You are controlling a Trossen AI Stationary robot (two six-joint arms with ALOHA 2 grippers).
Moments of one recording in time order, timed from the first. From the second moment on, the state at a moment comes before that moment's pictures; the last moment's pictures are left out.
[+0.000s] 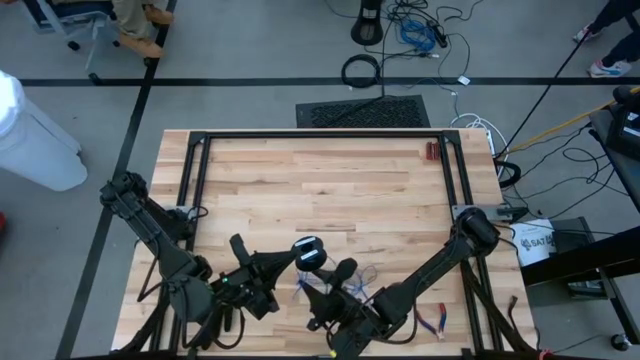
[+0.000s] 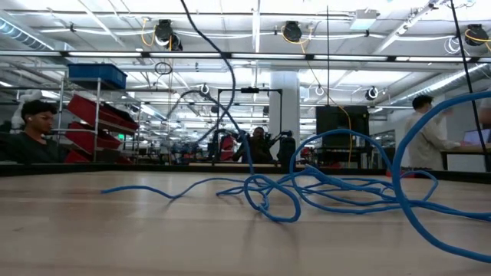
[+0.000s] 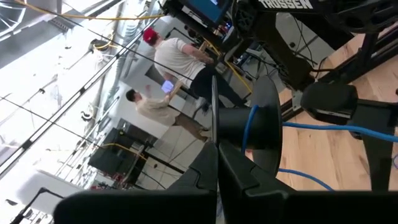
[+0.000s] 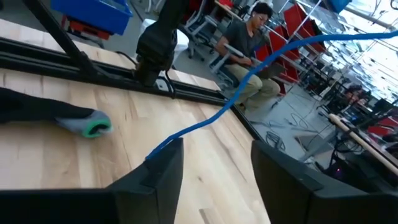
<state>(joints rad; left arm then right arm) -0.79 1.55 1.38 0.23 -1.29 0.99 0.65 2.09 1.72 -0.20 1.25 0.08</state>
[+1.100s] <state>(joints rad) -0.79 1.55 1.38 0.33 -1.22 0.89 0.68 2.08 1.72 -0.14 1.44 -0.17</state>
